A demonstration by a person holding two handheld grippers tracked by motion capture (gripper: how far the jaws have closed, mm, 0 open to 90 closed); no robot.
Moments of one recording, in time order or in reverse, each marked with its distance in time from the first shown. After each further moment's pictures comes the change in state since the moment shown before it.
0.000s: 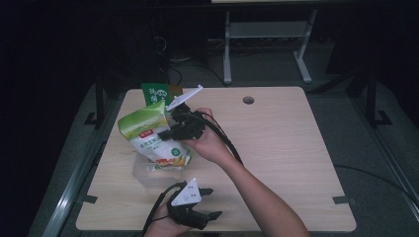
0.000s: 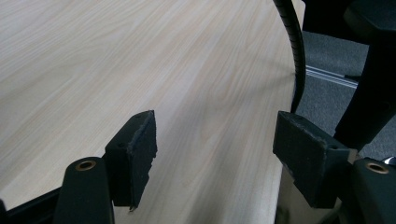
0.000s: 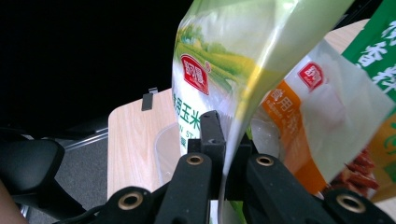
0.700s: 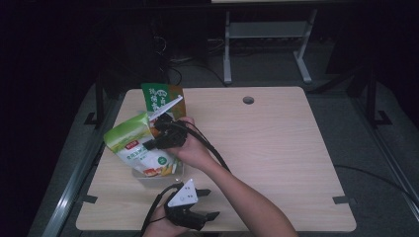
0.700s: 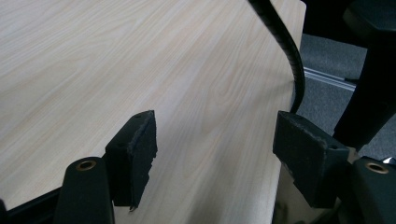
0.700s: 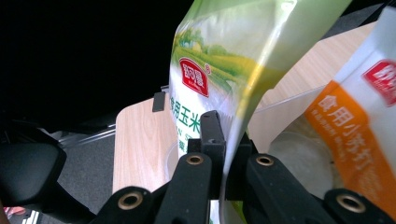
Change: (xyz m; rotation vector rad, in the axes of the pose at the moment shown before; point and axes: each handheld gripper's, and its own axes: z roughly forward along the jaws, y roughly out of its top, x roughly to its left) left arm 0.001 -0.005 -0.006 0.015 0.000 0.010; right arm 0.008 -0.001 0.053 0.039 0.068 -0.005
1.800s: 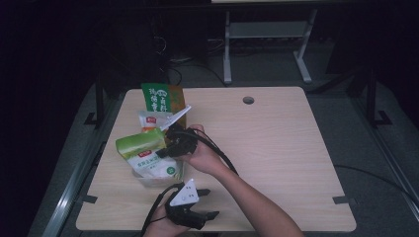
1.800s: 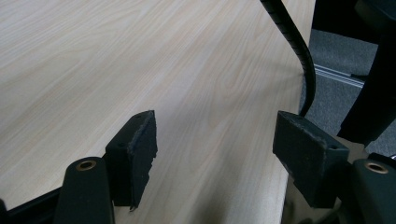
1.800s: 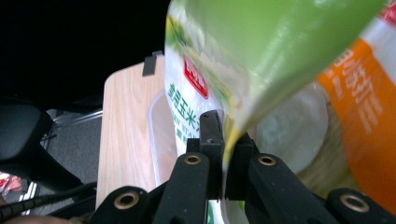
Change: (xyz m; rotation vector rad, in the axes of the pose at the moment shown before) left arm 0.002 -0.003 0.005 0.009 0.017 -0.022; right arm -0.013 -0.036 -0.003 0.071 -0.014 -0.031
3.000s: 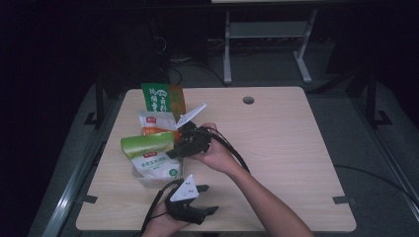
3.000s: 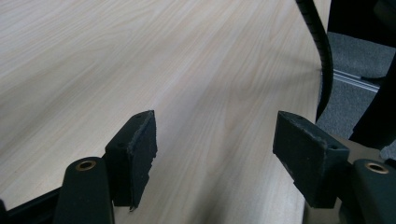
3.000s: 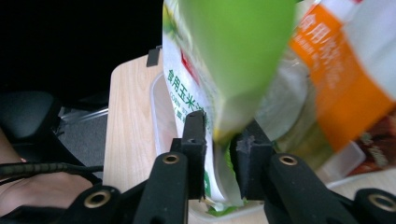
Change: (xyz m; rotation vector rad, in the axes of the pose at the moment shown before) left arm 0.010 0.002 0.002 0.002 0.030 -0.013; right arm -0.008 -0.016 -0.032 -0.028 0.020 0.019
